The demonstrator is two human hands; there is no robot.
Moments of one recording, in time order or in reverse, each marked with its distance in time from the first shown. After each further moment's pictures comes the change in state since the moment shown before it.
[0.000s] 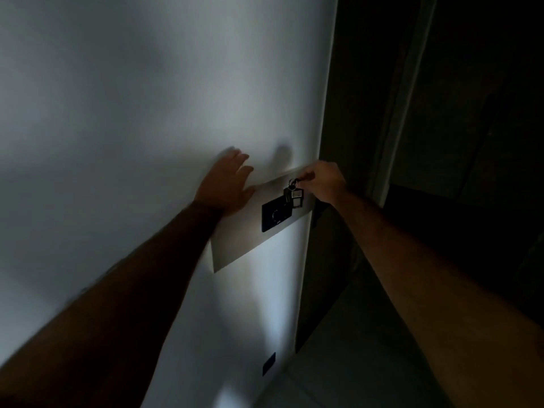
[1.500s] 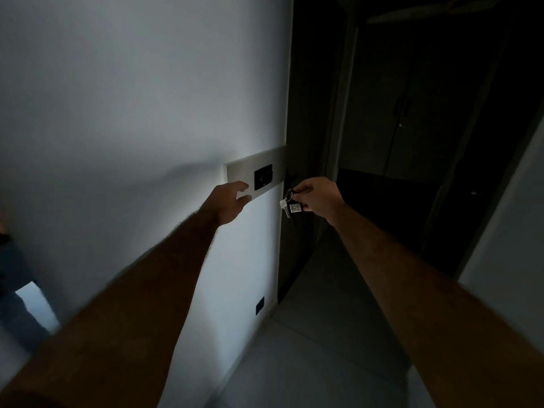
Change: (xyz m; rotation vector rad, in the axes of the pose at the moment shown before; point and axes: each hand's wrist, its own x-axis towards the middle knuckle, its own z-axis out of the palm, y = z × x) left_hand -0.255 0.095 -0.253 -0.691 -0.289 -0.324; right_hand -0.380 -0.207 -0.059 0.289 0.082 0.357
